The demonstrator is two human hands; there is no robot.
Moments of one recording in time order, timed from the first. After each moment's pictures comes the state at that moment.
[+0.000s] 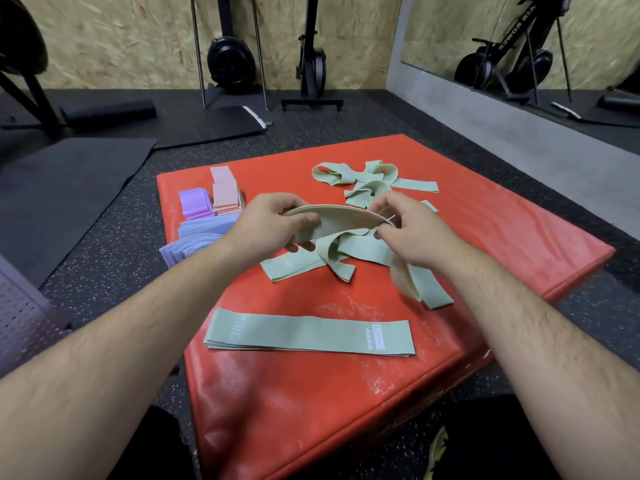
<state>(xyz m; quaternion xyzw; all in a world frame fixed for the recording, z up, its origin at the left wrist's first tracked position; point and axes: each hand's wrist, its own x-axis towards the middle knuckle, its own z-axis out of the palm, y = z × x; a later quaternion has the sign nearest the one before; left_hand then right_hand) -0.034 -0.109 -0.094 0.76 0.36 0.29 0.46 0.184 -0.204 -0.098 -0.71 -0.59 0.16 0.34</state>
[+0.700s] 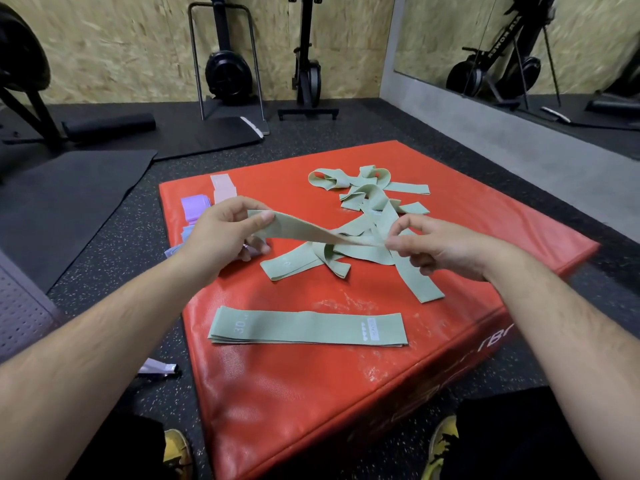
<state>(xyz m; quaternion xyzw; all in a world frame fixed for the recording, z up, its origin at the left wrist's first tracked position) -0.084 -0.112 -0.098 0.67 0.40 0.37 0.51 0.218 -0.251 -0.086 -0.69 -0.49 0.44 0.31</state>
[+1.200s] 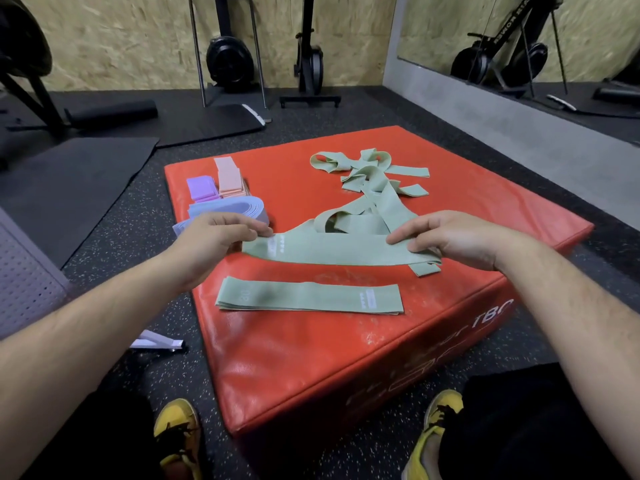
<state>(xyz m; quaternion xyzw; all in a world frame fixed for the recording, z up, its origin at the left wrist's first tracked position) -0.124 -0.137 -0.125 0.66 0.38 0.31 0.57 0.216 -0.282 -0.096 -0.69 -0.49 0.44 0.31</state>
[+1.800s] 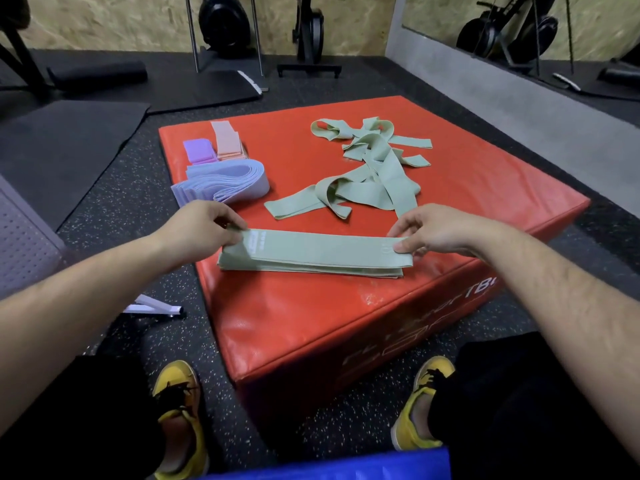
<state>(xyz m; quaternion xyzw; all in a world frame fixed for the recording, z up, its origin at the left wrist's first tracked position) -0.152 -0.144 -0.154 0.78 0.50 0.19 0.32 0.192 -0.288 -0.132 -0.76 -0.51 0.36 0.19</state>
